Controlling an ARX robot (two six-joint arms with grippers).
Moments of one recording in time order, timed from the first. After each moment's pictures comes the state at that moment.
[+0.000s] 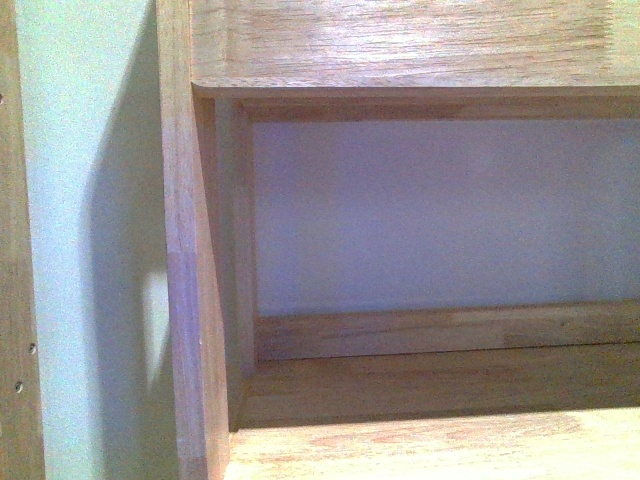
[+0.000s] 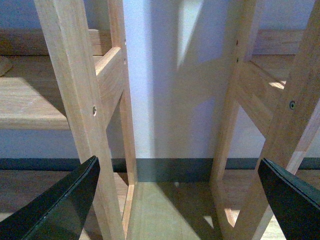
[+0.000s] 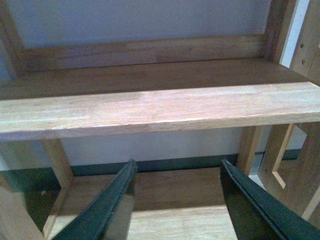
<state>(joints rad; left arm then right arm) 0.00 0.00 0.01 0.00 0.00 0.00 -0.06 0.09 0.10 -0.01 -0.02 0.03</state>
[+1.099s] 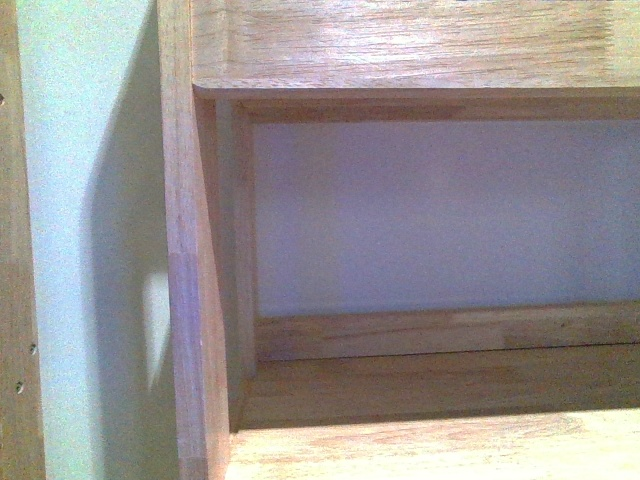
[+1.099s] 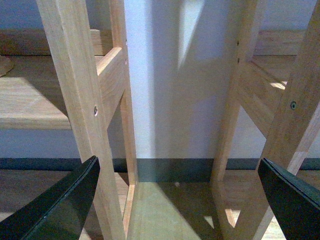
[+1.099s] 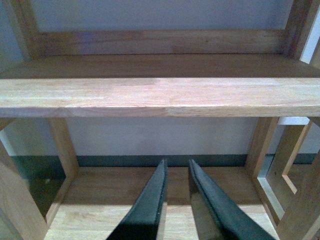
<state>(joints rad) 0.00 0.00 0.01 0.00 0.00 0.00 0.00 0.01 0.01 0.00 0.00 0.00</state>
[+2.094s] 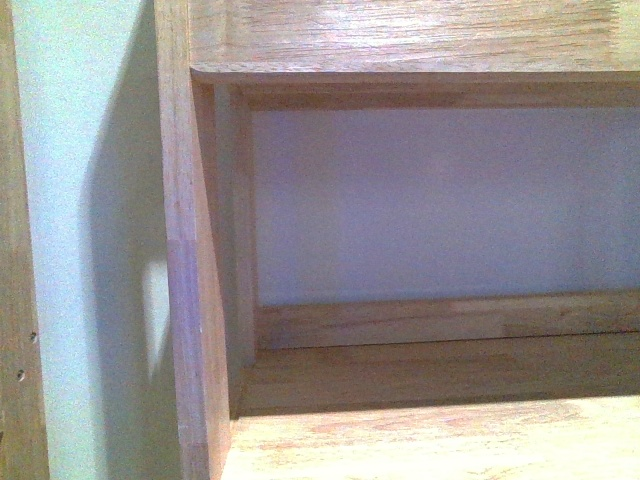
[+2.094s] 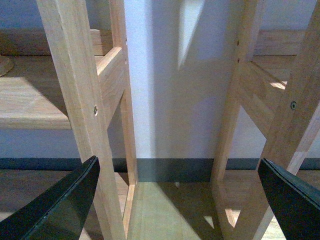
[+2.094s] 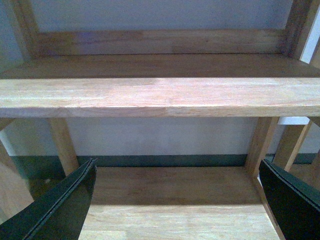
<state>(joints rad) 0.00 0.00 0.01 0.00 0.00 0.00 0.00 0.01 0.01 0.00 0.00 0.00</state>
